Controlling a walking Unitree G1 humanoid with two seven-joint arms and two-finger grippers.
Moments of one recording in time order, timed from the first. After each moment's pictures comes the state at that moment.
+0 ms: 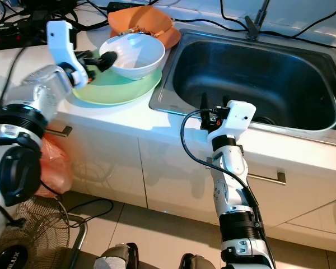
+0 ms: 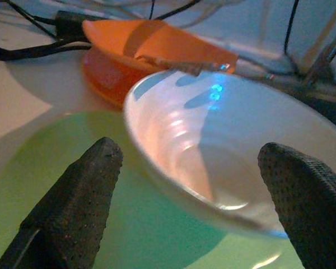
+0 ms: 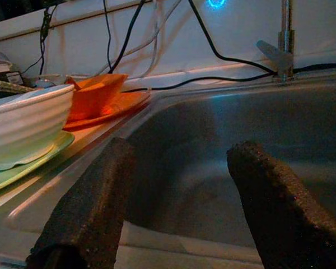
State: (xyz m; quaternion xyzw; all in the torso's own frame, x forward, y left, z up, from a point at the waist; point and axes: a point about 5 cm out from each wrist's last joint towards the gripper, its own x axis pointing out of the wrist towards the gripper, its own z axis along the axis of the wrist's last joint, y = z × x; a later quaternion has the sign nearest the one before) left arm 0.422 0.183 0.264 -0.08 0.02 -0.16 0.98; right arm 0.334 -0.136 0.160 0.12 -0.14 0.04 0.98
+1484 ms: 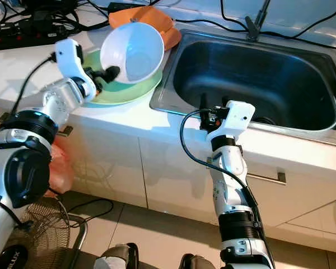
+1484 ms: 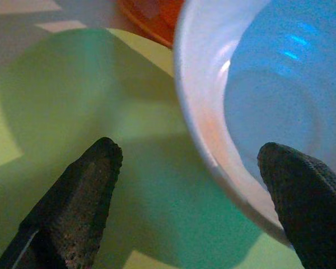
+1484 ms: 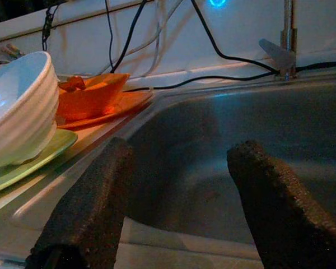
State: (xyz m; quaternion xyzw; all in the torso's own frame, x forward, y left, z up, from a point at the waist) left arm 0.422 0.177 0.234 -0.15 0.09 -0.09 0.98; right arm 0.334 -0.133 0.159 0.12 -0.14 0.04 0.98
